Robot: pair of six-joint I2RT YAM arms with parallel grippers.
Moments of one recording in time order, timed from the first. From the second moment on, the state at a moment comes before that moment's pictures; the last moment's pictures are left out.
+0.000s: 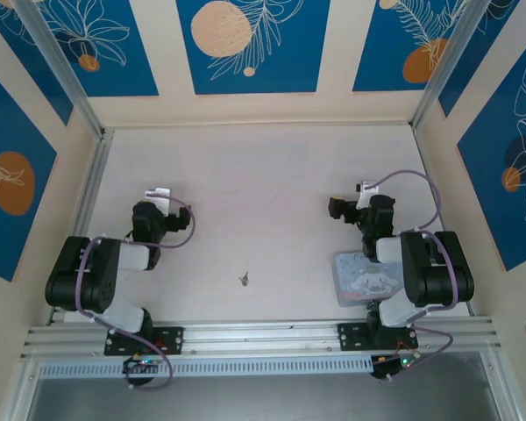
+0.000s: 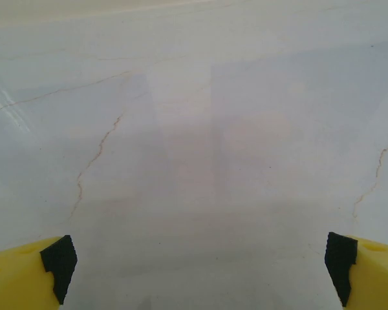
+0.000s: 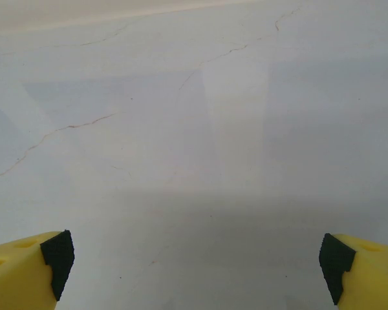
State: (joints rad) left arm -0.08 1.54 0.38 0.74 -0.01 0.06; right arm 0.01 1.53 0.39 0.71 -0.16 0.10
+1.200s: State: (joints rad) left arm -0.07 1.53 0.41 0.67 0.00 0.06; right arm 0.00 1.51 0.39 0.68 -0.14 0.10
